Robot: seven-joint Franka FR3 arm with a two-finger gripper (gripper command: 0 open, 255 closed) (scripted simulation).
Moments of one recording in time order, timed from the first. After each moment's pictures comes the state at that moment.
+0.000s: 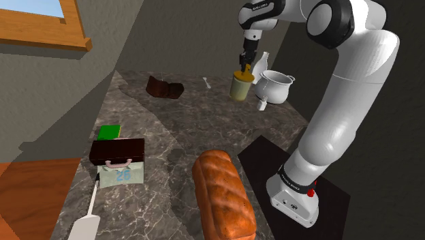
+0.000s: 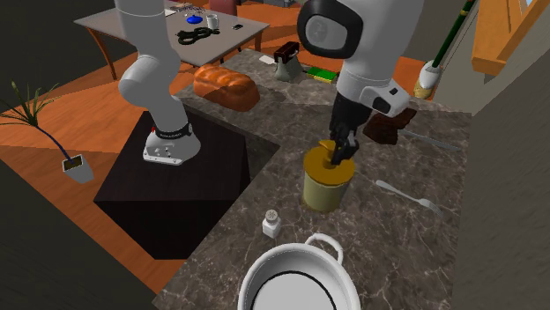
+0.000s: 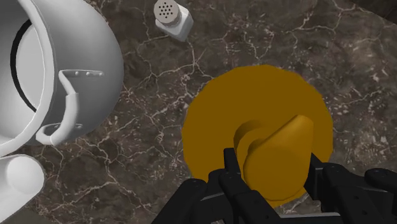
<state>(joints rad) -0.13 0.22 -0.40 -1.73 0.00 1.86 -0.52</state>
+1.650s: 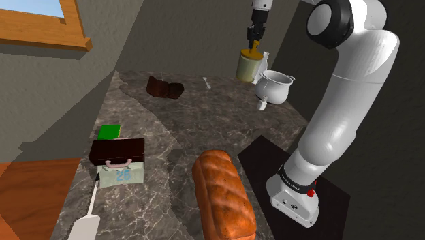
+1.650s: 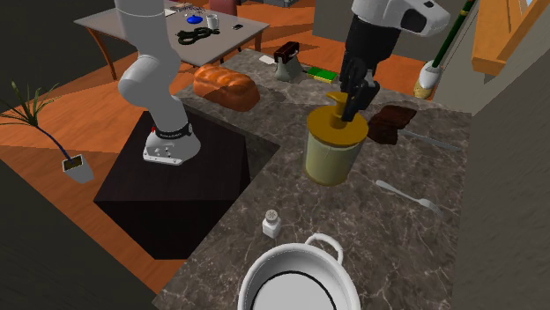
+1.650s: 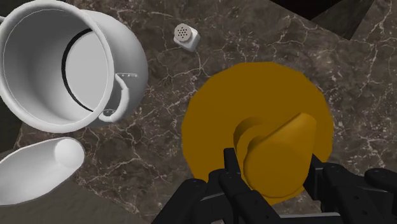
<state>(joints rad) -0.15 0.22 -0.41 -1.39 0.00 1.53 -0.54</state>
